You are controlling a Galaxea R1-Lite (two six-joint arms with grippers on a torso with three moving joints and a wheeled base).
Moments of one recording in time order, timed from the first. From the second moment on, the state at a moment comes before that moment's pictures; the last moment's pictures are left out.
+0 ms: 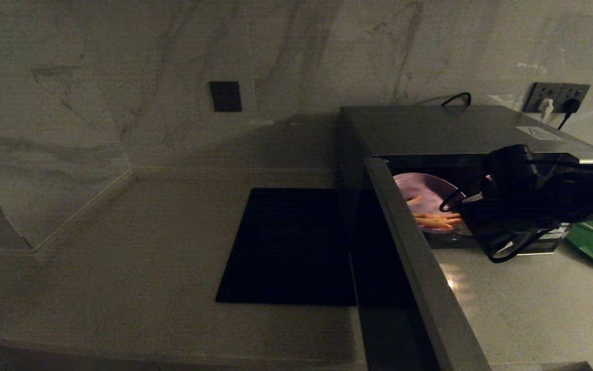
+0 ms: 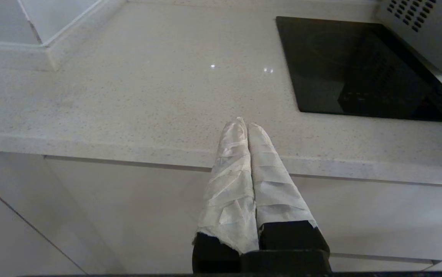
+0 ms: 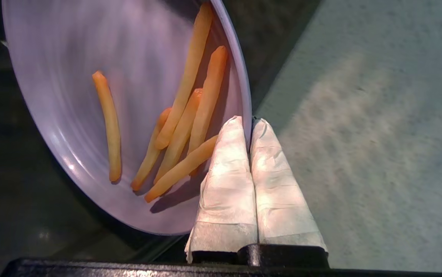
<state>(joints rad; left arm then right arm) 0.00 0.00 0.00 -0.01 0.02 -0.07 0.09 1.97 -1.29 0.12 -0.11 1.25</state>
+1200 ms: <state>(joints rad) 0.00 0.00 0.00 -0.01 0.02 -0.07 0.09 2.03 -1.30 0.10 -0.11 1.25</state>
